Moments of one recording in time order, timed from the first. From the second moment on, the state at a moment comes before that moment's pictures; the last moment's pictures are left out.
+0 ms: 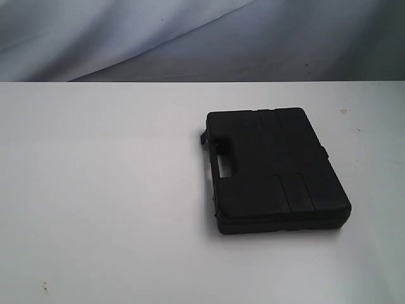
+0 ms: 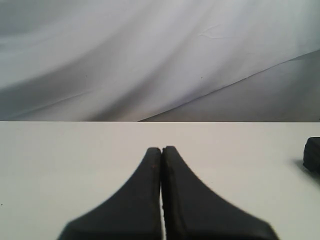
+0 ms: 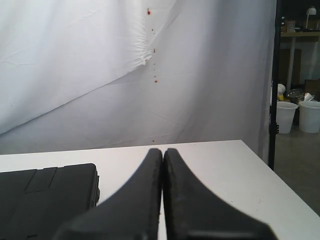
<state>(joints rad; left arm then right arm) -0.04 0.00 0.00 -0.01 0.13 -0.01 0.01 0.00 0.00 0.01 0.04 0.00</state>
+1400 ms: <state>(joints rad) -0.04 0.00 0.00 -0.01 0.13 -0.01 0.01 0.00 0.00 0.50 -0.10 0.04</state>
